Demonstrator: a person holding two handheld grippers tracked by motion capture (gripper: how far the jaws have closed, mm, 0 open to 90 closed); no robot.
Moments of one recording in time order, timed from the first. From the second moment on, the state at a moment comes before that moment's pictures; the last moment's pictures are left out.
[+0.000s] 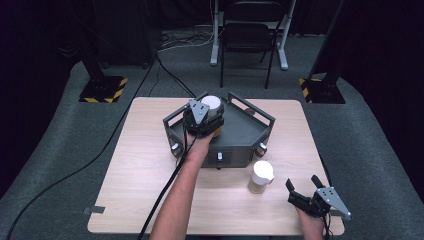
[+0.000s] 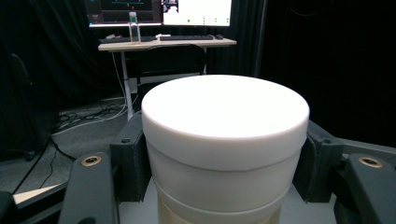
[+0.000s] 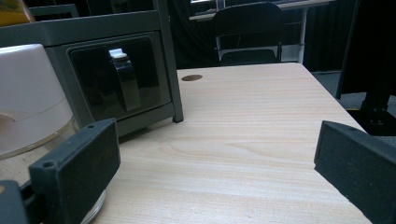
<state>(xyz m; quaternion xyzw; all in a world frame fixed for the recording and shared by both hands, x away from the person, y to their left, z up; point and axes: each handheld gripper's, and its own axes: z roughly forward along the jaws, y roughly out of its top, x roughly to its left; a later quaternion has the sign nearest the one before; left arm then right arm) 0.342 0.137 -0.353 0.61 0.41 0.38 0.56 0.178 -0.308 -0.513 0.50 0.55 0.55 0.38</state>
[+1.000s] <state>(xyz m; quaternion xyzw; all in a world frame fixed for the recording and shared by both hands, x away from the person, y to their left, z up) 0.343 0.146 -0.367 0.61 0.41 0.37 0.56 0.178 -0.307 -0.513 0.50 0.55 0.54 0.38</state>
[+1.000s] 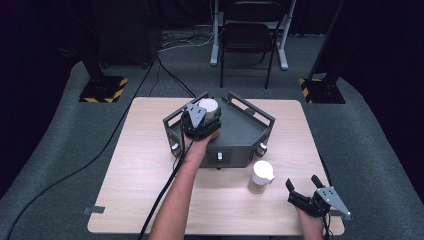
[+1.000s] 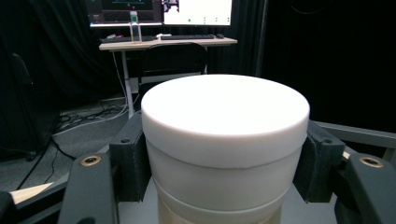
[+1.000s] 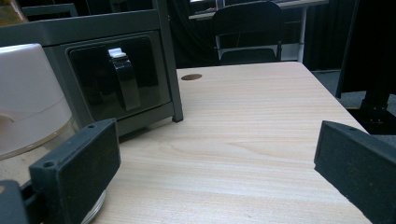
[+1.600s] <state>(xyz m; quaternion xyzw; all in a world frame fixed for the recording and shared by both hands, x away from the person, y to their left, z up) 0.346 0.141 -0.349 0.62 0.45 0.35 0.55 0.178 -0.308 -0.513 0.51 0.55 0.55 0.38</state>
